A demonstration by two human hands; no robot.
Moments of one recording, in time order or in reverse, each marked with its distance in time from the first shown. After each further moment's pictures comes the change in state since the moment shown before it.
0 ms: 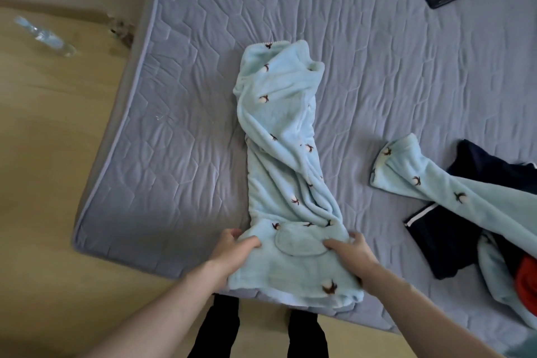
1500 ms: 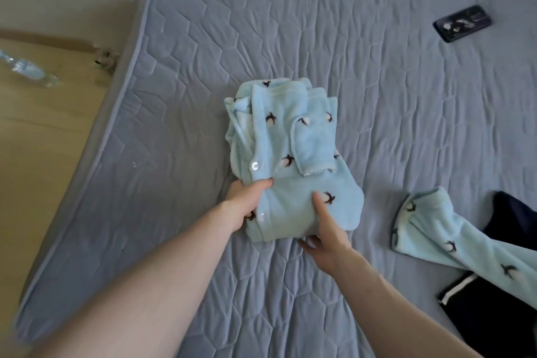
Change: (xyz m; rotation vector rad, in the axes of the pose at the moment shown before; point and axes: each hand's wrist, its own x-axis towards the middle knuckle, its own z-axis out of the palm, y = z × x) left_hand 0.156 0.205 0.002 -0.205 0.081 0.207; right_hand 0.090 -0.172 0.065 0.774 -0.083 -0.043
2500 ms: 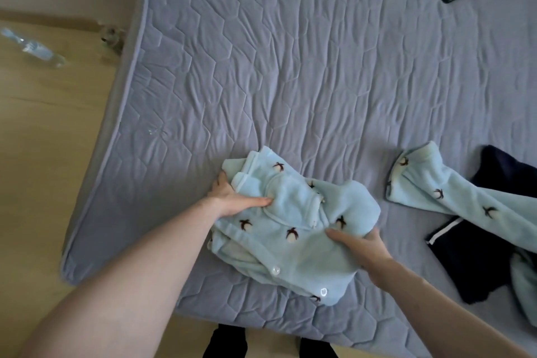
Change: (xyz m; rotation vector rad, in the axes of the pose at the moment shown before) left_hand -0.052 -0.061 -0.066 0.795 -0.100 -0.082; right_hand -0.060 0.051 -0.124 -0.417 0.012 -0.153
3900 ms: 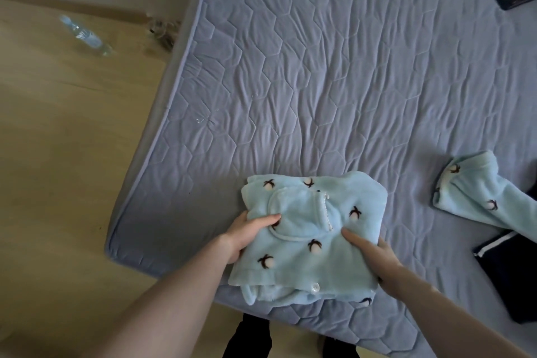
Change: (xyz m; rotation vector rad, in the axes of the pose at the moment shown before) left_hand -0.015 -0.119 0.028 -0.742 -0.198 0.032; right_hand -0.002 0.034 0.059 -0.155 -0.089 0.099
